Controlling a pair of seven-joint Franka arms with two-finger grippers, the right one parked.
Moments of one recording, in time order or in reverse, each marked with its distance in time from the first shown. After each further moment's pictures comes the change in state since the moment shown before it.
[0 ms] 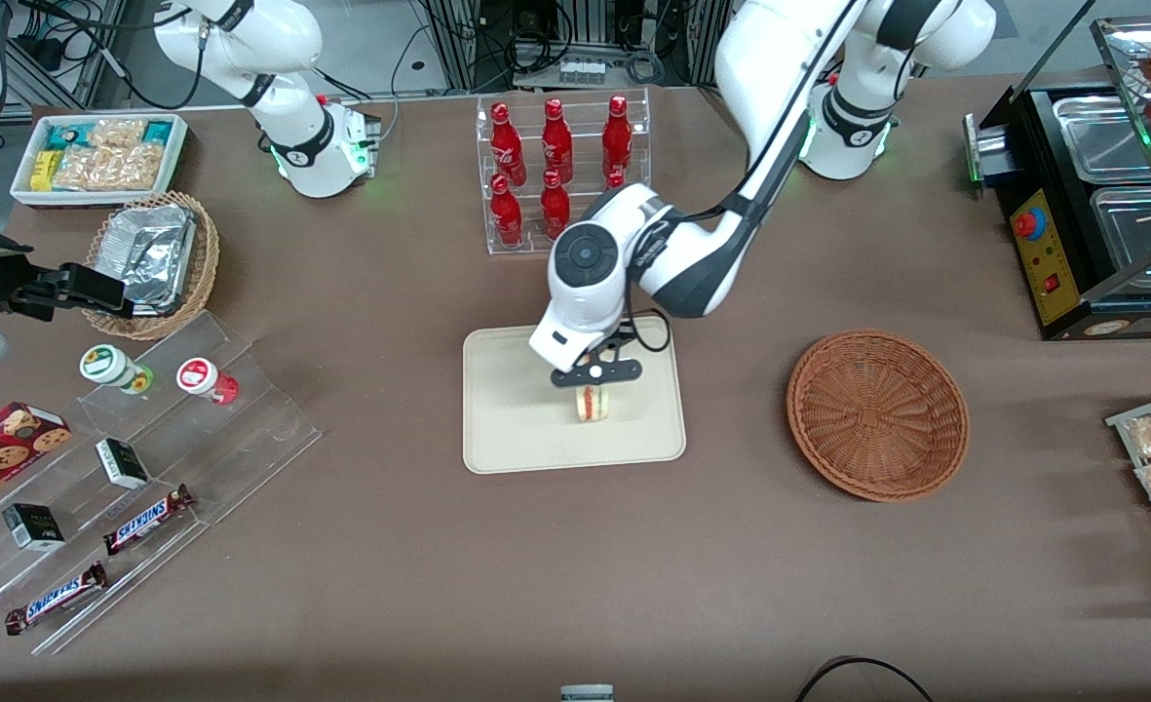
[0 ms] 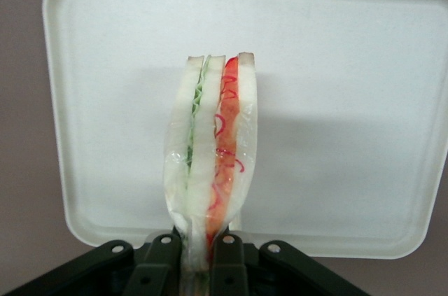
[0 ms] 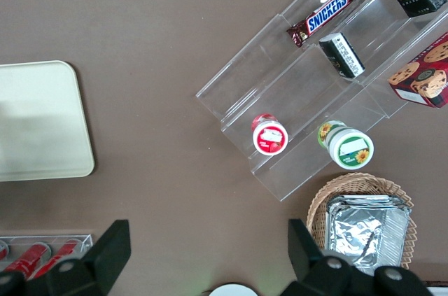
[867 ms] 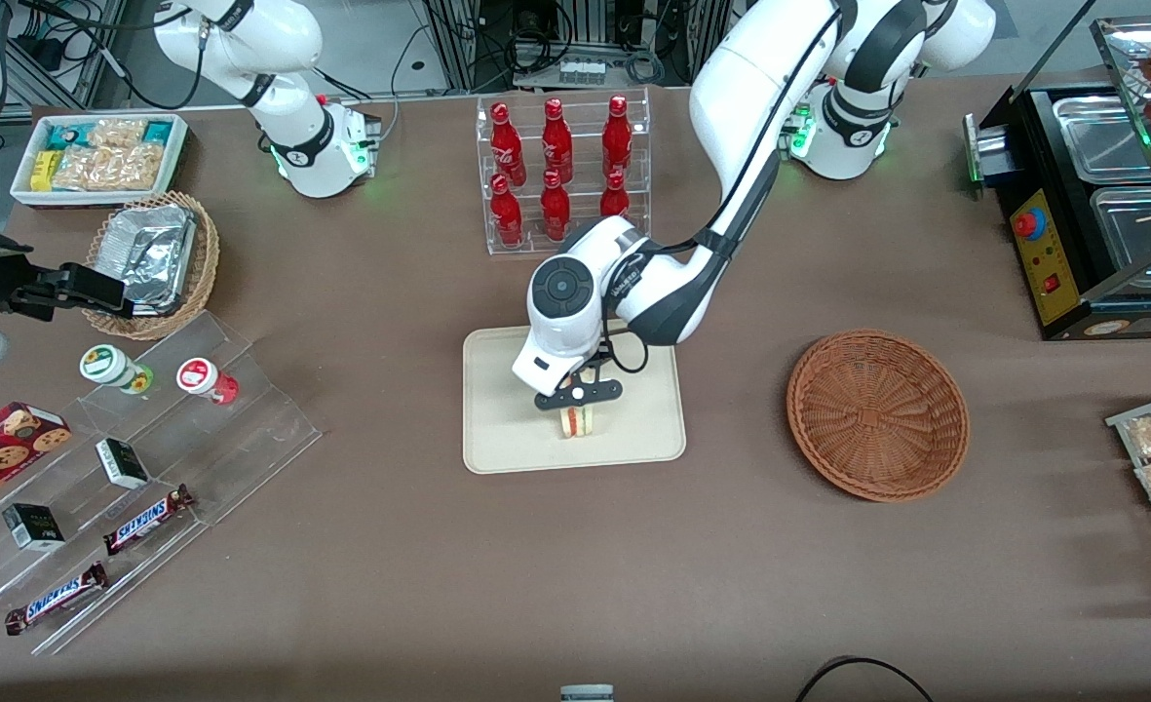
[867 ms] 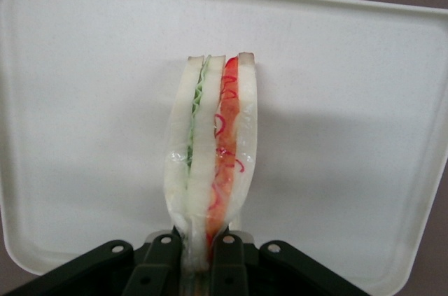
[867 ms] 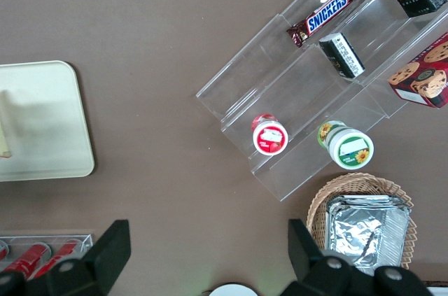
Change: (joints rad) arm -0.003 0.135 0.000 0.148 -0.023 -0.008 -0.044
